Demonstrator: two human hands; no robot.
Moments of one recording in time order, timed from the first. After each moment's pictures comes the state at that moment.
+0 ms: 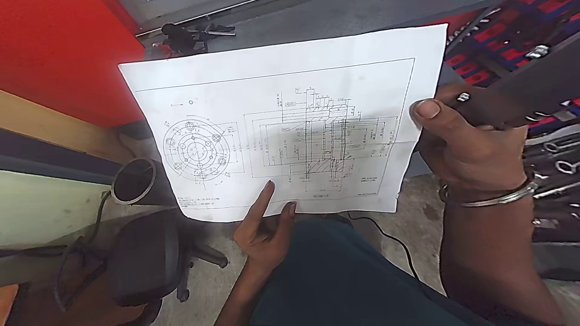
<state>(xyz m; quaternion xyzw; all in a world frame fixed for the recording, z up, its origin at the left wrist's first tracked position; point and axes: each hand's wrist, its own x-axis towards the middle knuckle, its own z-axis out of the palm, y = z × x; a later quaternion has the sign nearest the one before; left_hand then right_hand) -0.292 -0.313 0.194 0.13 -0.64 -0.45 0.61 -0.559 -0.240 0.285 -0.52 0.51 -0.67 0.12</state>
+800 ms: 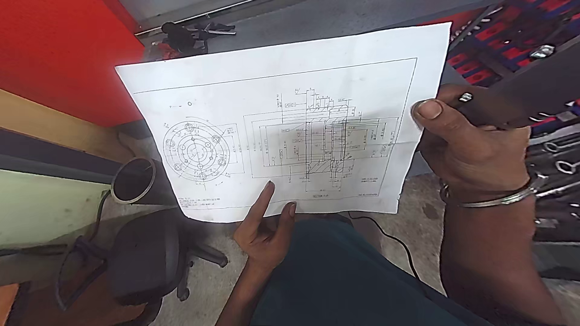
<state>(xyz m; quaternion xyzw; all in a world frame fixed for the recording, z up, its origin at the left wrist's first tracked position) -0.291 -0.315 0.191 0.13 -0.64 -0.44 0.62 -0.558 -0.242 0.285 -0.52 0.50 -0.68 0.13</state>
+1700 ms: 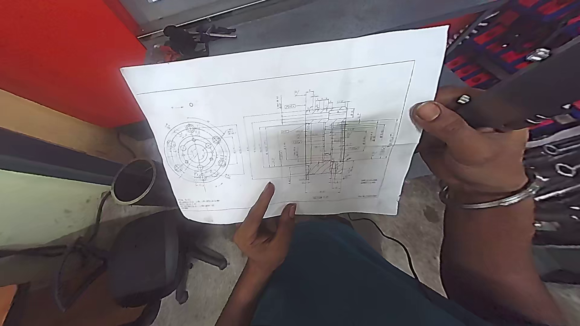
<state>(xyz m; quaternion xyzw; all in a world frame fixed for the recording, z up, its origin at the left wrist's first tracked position) -0.290 -0.312 0.193 0.13 -0.64 -0.44 0.62 -0.558 -0.238 0.285 -0.52 0.51 -0.68 0.13</state>
